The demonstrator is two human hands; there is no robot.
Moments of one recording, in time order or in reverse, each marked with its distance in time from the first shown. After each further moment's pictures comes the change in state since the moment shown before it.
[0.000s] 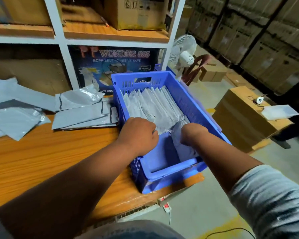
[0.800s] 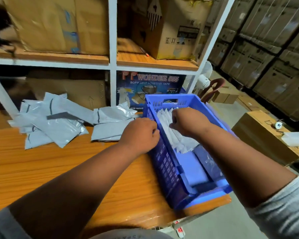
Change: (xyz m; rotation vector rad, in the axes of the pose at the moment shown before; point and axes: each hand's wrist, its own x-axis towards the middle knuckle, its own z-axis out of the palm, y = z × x) left_hand -0.041 -0.109 -0.064 -0.182 0.218 -0.139; right_hand -0.071 -0.130 -0.134 0.066 0.523 -0.347
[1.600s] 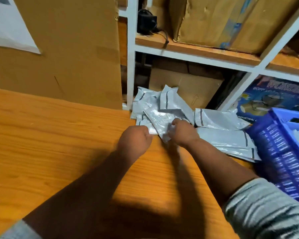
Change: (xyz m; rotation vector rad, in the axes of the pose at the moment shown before) left_hand -0.180 -0.372 -0.108 -0.071 0.122 -0.576; right_hand 0.137 -0.419 0.105 0.372 -0.246 -0.117
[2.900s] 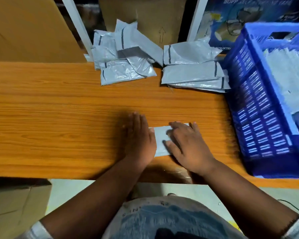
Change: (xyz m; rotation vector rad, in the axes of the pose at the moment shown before) left_hand -0.190 0.115 0.159 0.352 -0.165 -0.130; right_hand -0.232 0.204 0.101 0.057 0.164 -0.422
